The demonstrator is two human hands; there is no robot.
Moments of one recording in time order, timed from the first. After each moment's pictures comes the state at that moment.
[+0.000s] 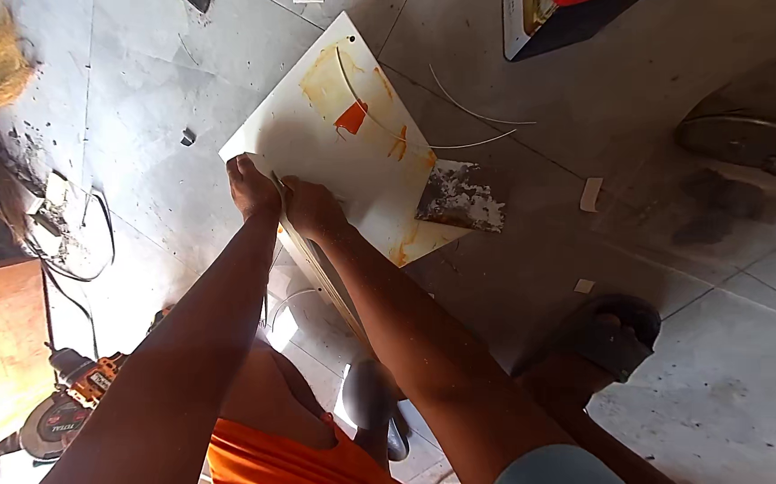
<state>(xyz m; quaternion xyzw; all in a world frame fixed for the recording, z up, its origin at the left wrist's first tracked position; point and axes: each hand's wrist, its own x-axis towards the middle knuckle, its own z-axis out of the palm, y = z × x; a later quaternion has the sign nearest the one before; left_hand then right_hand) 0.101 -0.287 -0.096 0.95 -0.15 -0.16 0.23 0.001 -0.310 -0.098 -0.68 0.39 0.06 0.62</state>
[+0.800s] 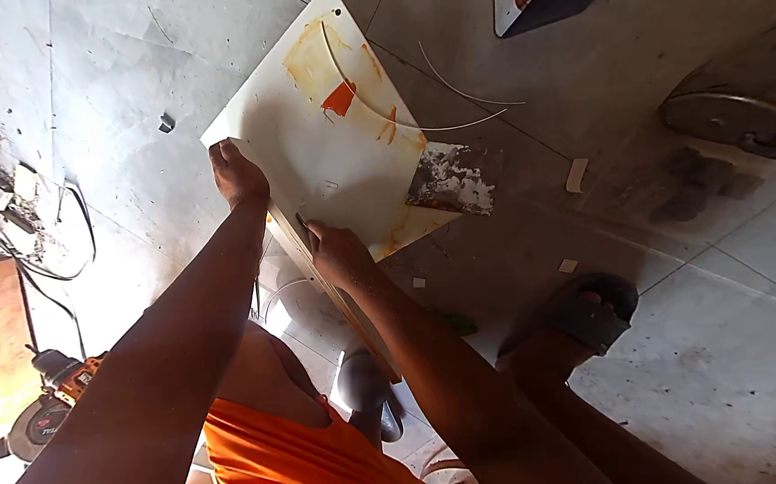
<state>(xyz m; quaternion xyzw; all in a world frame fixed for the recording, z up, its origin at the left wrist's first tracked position) 0.104 -0.286 -0.100 0.94 -0.15 -0.16 0.25 -0.071 -0.247 -0.086 -0.67 0.41 0.13 0.60</state>
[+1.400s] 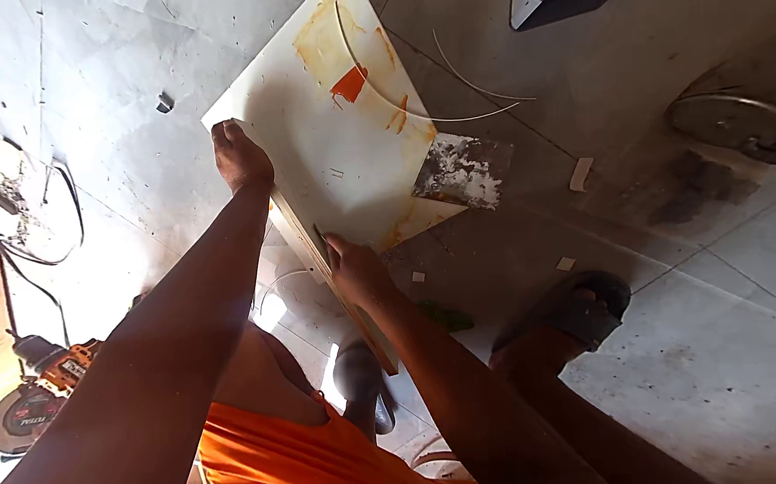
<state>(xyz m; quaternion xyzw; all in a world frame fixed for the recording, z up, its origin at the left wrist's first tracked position) 0.102 -0.287 -0.094 0.95 -0.17 -0.15 0.21 -0.105 -0.215 -0.082 -0.66 0.44 0.14 0.59</state>
